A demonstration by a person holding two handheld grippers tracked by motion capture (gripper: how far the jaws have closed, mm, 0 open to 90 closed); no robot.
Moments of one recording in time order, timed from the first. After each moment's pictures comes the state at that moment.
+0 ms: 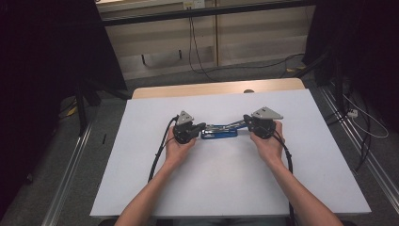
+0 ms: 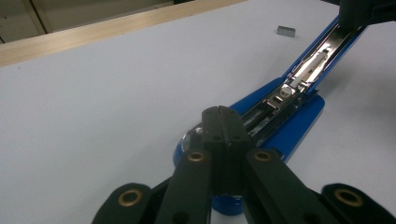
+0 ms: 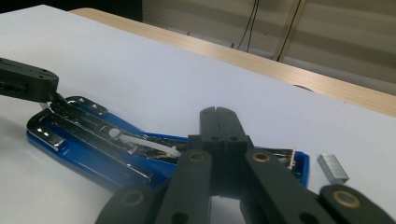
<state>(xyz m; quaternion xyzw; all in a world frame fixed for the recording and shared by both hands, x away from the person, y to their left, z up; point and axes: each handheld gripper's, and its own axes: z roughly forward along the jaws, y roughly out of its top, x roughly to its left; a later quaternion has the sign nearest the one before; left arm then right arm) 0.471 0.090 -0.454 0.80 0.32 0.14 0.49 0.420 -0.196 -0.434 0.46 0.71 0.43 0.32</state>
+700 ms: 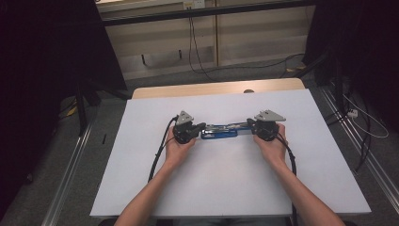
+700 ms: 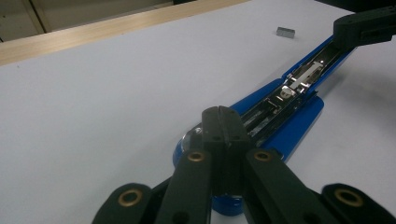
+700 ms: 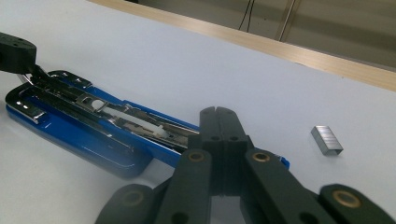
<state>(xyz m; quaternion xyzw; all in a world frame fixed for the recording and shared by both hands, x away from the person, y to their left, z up) 0.471 0.091 -0.455 0.80 0.32 0.13 0.49 0.418 -0.207 -0.448 0.47 0.71 0.42 0.31</state>
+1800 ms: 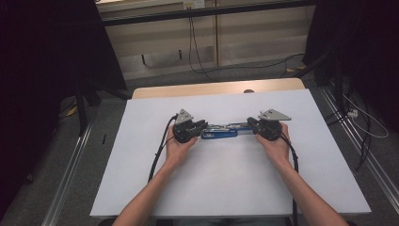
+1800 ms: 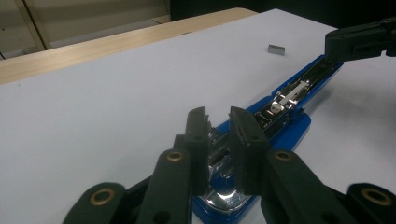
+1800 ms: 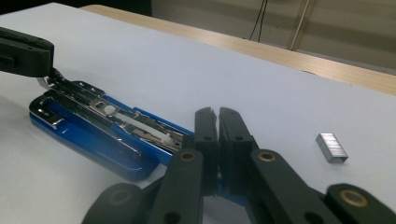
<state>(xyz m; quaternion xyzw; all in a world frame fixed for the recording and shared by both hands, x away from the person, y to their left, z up) 0.470 0.091 -0.445 0.79 0.31 0.14 0.51 0.417 -0.217 -0.444 0.46 0.71 0.45 0.29</state>
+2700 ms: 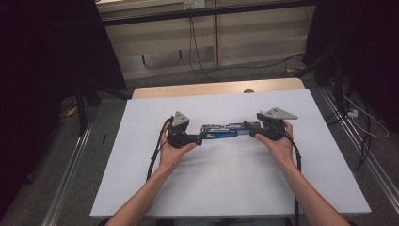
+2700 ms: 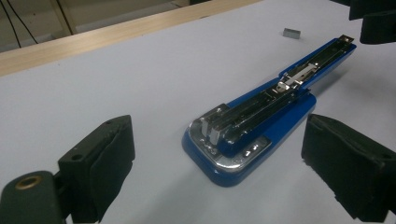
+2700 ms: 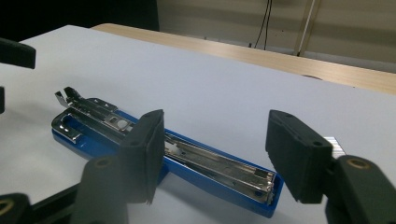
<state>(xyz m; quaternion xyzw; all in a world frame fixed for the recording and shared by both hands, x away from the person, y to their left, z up) 0.449 0.102 -0.431 0.80 0.34 0.16 0.47 0.413 -0.224 -0.435 0.47 0.69 0.48 0.27</state>
